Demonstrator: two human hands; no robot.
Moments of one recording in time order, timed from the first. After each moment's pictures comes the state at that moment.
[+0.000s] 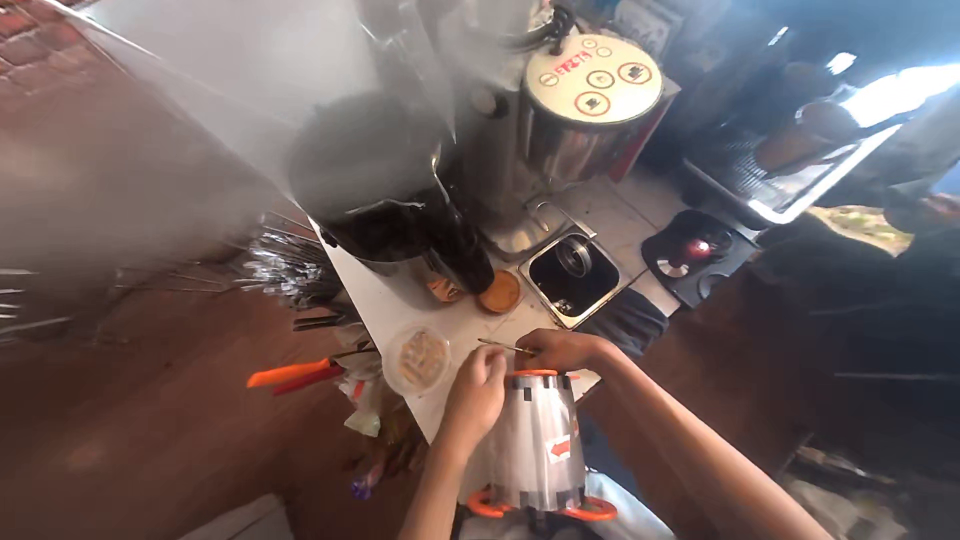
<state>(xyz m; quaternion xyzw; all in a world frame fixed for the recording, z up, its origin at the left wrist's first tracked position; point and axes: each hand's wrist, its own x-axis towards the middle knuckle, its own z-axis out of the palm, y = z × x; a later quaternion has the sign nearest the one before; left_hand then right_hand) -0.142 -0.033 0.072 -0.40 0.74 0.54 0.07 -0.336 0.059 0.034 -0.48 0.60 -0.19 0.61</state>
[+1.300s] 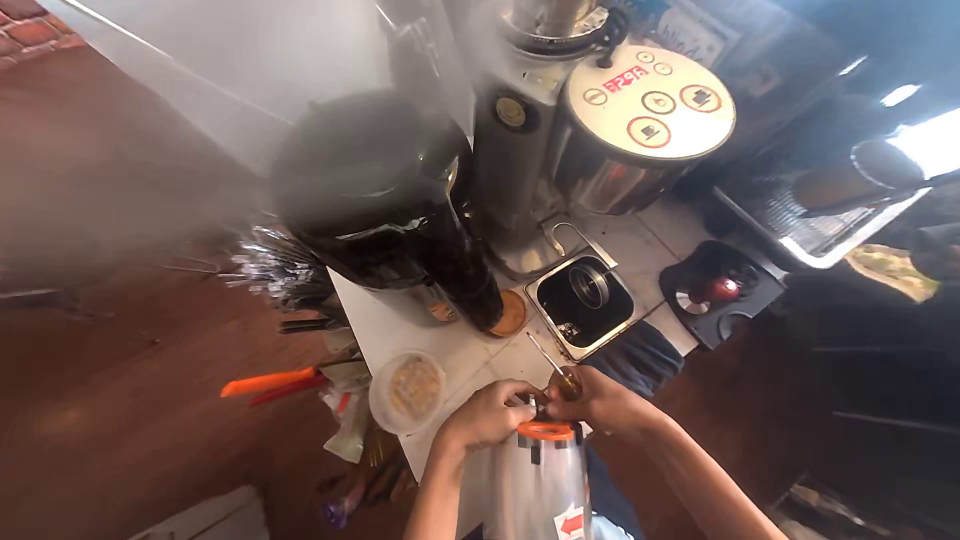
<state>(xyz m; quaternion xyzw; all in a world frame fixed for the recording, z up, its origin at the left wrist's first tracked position) -0.170 -0.054 0.035 -0.21 0.66 0.68 0.23 -0.341 0.113 0.027 -0.26 0.60 -0.40 0.64</state>
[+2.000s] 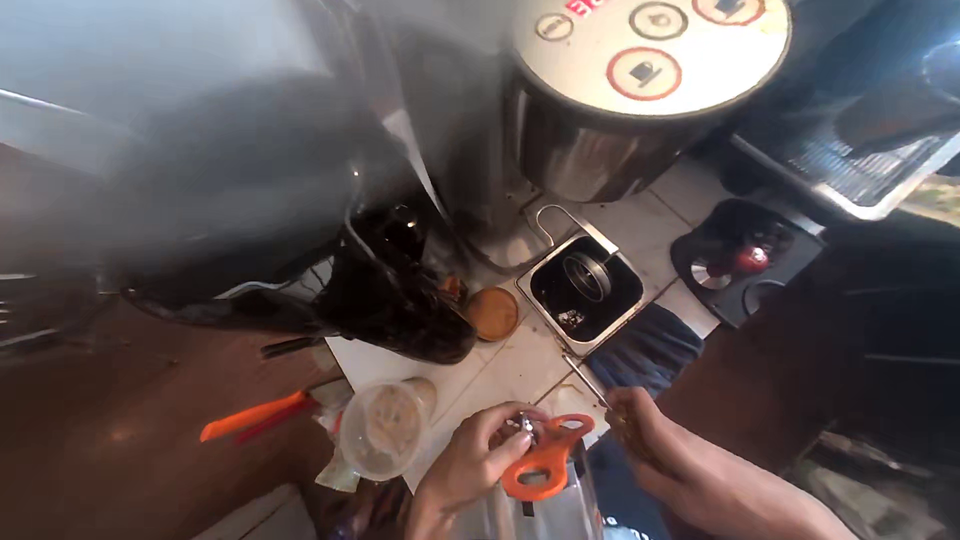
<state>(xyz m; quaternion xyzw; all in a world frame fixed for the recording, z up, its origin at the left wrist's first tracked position) -0.143 -0.048 0.027 -0.18 0.64 0.73 0.16 -0.340 0.186 0.063 -0.38 0.68 -0.34 0.52</state>
